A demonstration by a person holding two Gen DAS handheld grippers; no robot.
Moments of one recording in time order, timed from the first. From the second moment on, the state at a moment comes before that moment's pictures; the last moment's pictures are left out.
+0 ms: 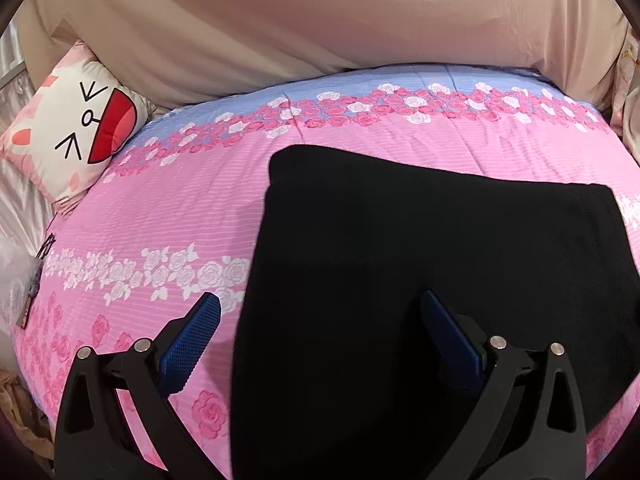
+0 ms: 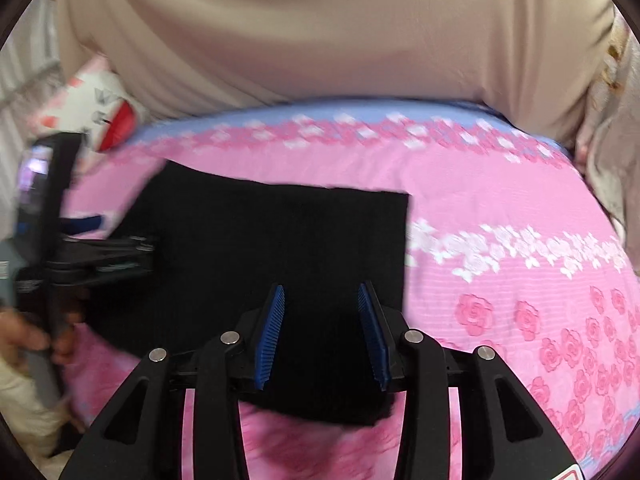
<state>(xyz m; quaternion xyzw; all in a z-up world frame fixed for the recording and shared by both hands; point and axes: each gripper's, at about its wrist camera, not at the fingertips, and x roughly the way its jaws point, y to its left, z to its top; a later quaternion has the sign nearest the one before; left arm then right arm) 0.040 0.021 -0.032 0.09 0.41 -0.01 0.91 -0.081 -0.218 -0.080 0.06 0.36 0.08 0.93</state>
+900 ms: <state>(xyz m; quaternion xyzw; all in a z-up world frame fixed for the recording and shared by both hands) 0.009 0.089 -0.064 -0.12 0.49 -0.14 0.85 -0.073 -0.289 -0.158 0.38 0.39 0.15 0.83</state>
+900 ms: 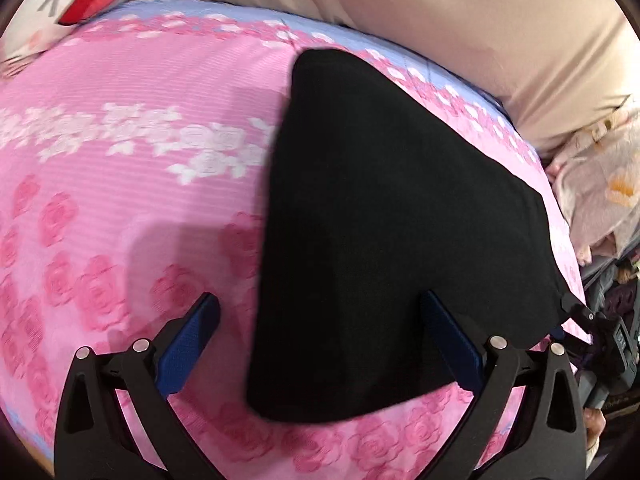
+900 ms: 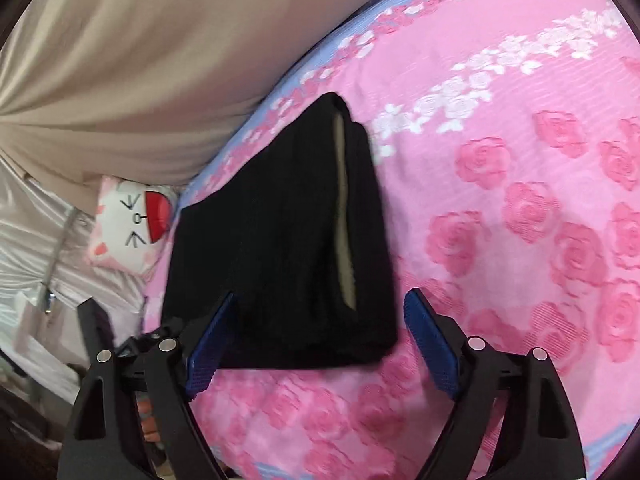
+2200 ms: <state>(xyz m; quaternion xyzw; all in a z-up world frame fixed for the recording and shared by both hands) -0.055 0.079 0.019 -0.09 0.45 -0.27 0.85 -0.145 -0.247 -0.061 0.28 0.32 0.18 0.89</state>
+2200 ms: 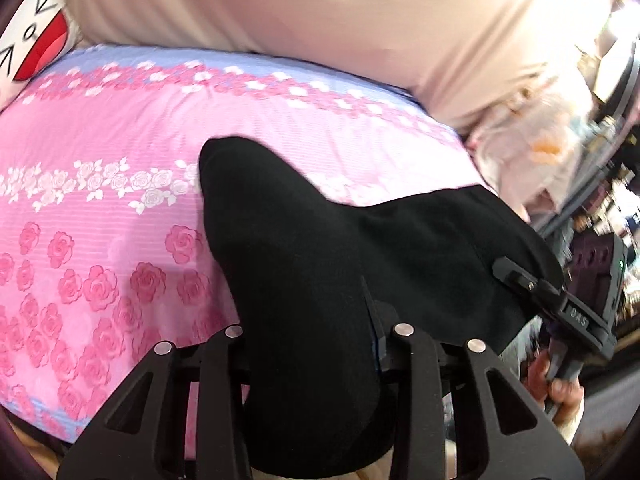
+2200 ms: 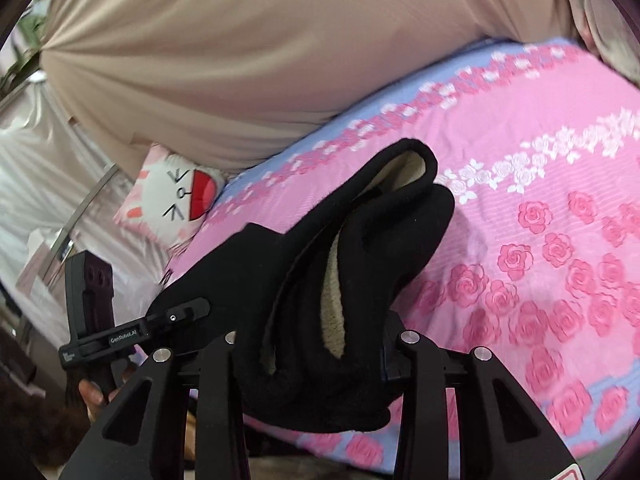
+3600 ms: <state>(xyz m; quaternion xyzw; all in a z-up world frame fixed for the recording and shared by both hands) 0.280 0.033 -0.042 -0.03 0.37 -0.09 0.92 0.181 -0.373 -0.117 0.32 0.31 0.06 0.89</state>
